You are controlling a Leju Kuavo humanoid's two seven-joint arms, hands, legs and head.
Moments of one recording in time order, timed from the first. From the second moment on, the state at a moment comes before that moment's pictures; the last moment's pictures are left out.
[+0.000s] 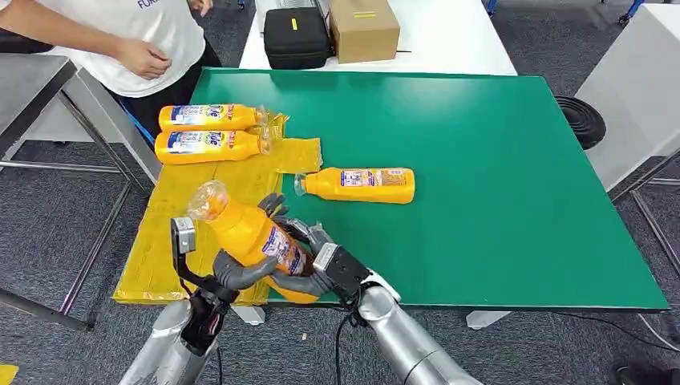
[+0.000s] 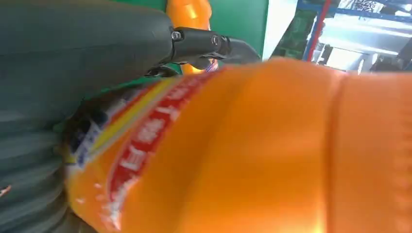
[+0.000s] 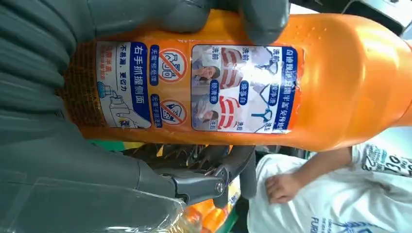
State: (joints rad) left arm -0.22 -0.08 -0.31 -1.17 0.41 -0.48 -0.25; right arm -0.41 0.24 0.54 -0.87 0.21 0.24 -0.70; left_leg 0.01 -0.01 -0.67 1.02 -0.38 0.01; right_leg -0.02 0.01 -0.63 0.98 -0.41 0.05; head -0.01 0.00
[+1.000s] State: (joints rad) left arm -0.23 -0.08 -0.30 -1.17 0.45 -0.51 -0.25; right arm -0.42 0.23 0.55 -0.79 0.18 0.23 -0.70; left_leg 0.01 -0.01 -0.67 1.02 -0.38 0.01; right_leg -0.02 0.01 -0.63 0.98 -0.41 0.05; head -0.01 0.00
